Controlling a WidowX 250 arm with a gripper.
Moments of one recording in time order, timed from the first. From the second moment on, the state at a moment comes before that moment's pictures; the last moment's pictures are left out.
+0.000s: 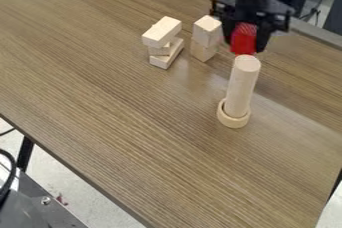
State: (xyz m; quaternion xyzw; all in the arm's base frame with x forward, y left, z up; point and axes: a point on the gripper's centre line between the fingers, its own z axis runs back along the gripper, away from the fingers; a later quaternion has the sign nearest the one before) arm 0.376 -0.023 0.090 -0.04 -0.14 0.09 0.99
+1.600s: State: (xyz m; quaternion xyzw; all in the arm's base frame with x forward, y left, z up) arm 0.389 0.020 0.105 -0.01 -0.09 -0.08 0.99
